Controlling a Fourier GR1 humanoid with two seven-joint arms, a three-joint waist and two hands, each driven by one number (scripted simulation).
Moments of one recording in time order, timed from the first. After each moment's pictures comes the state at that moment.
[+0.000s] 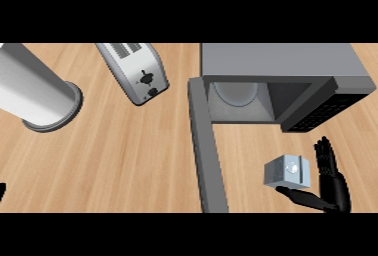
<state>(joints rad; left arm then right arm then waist) 0.63 0.01 0.06 -2.39 0.22 -0.19 -0.11 -0.01 -0.17 -0.18 -0.95 -0.03 -0.03 -0.77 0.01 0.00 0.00</state>
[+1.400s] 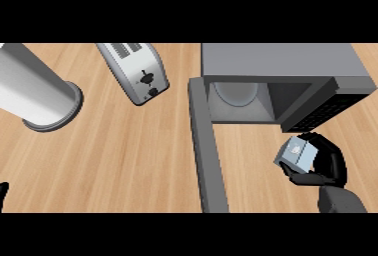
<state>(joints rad) 0.62 0.00 0.07 -2.37 0.26 -0.20 -0.11 -0.21 -0.22 -0.18 -0.81 -0.10 0.21 -0.92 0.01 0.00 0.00</state>
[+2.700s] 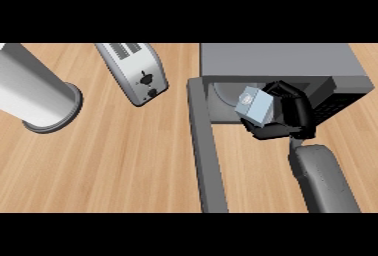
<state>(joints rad) 0.70 0.01 0.16 -2.32 0.34 -0.28 -0.18 -0.42 -0.11 -0.05 -1.17 0.02 -0.01 -0.44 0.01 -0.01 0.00</state>
